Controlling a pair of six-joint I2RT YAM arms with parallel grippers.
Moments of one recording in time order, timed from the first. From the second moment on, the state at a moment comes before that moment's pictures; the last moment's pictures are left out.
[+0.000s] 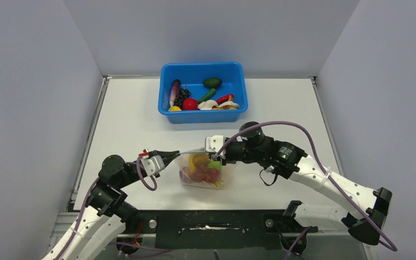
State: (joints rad) left arm -0.54 0.44 0.47 -0.01 0.57 0.32; right arm 0.94 1.11 1.07 -0.45 -0.32 -0.64
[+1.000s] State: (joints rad) left arm -0.55 0.35 0.51 -0.20 0.24 0.36; right arm 0.90 0.86 1.03 -0.69 -0.10 -0.54
